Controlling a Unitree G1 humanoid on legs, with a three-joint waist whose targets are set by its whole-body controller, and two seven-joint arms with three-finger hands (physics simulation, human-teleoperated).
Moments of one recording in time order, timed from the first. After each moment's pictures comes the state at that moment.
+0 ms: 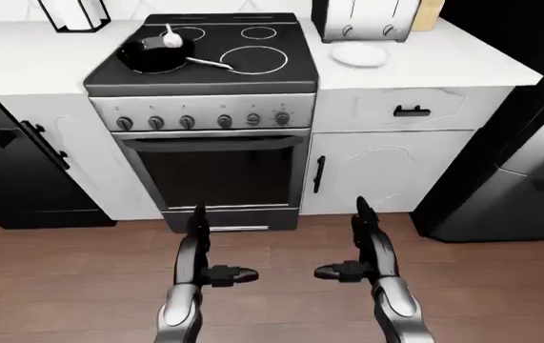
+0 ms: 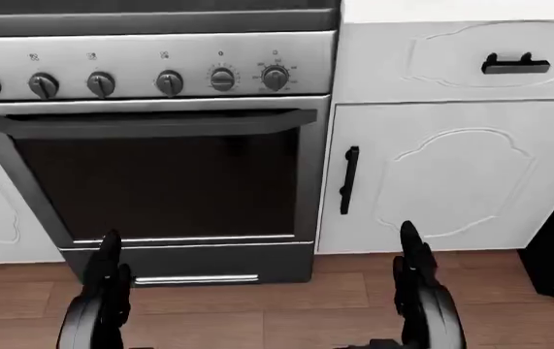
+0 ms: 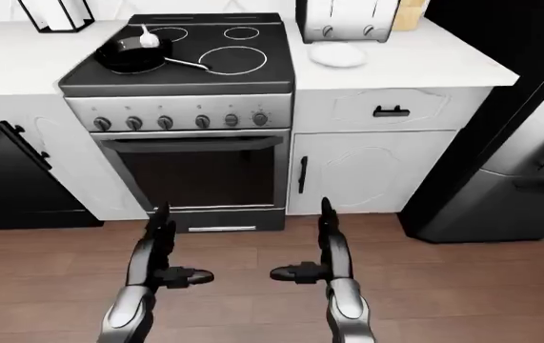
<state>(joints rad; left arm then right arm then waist) 0.03 0.02 0.04 0.09 -0.01 0.06 -0.04 0.03 -0.01 -0.04 0.09 0.01 0.06 0.04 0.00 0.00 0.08</state>
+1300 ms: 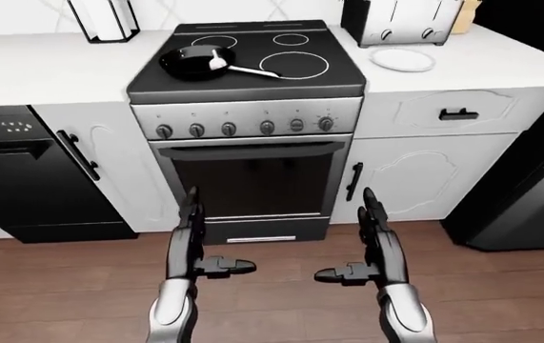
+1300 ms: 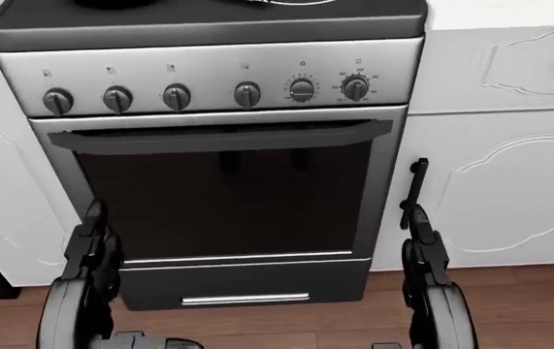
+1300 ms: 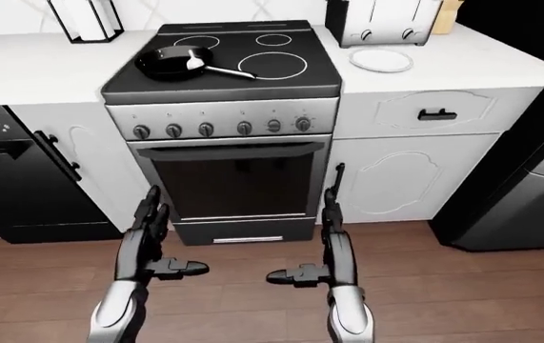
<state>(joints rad) 0.04 0.02 0.04 -0.06 -0.02 0.05 -0.06 0.14 0.00 0.02 -0.18 -0.05 0.10 0.00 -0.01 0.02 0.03</state>
